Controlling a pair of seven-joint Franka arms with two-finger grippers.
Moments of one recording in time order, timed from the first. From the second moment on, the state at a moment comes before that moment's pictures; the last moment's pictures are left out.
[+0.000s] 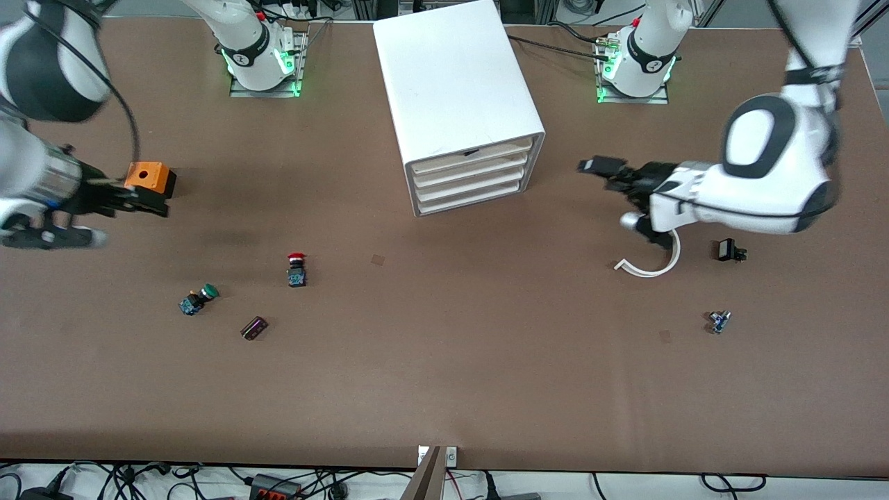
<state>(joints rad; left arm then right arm) -0.07 0.27 -0.14 -1.89 -0.73 1.67 0.28 0.12 0.21 -0.07 -1.65 0.01 1.71 -0.01</state>
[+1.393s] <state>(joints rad) -0.07 0.56 -0.24 -2.12 -1.24 1.73 1.09 0.34 0.73 -0.08 -1.59 0.10 2.02 0.00</state>
